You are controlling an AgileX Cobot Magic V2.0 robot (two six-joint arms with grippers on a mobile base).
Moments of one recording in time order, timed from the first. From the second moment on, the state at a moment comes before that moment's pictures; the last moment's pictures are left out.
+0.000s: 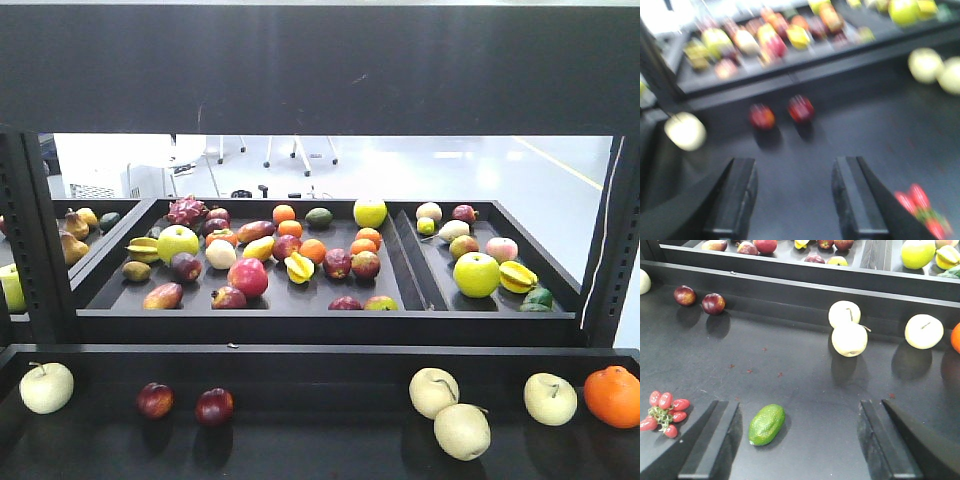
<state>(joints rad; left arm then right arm) -0.04 0.63 -0.40 -0.72 0.28 0.87 0.12 0.57 -0.55 0.22 0.54 -0.20</state>
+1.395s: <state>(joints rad) -0.49 1.94 -1.01 -0.65 0.49 1.27 0.12 0.57 -0.55 0.22 0.59 -0.20</state>
